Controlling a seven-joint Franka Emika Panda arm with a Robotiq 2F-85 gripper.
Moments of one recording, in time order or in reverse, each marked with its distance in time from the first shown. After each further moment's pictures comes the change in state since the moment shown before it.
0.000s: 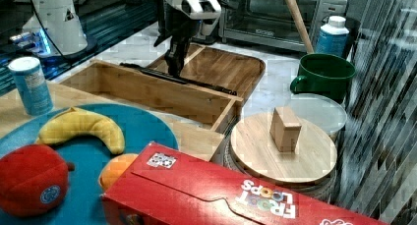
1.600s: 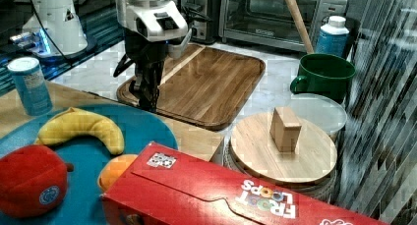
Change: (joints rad) arm -0.174 0.097 -0.078 0.146 0.060 0.066 -0.350
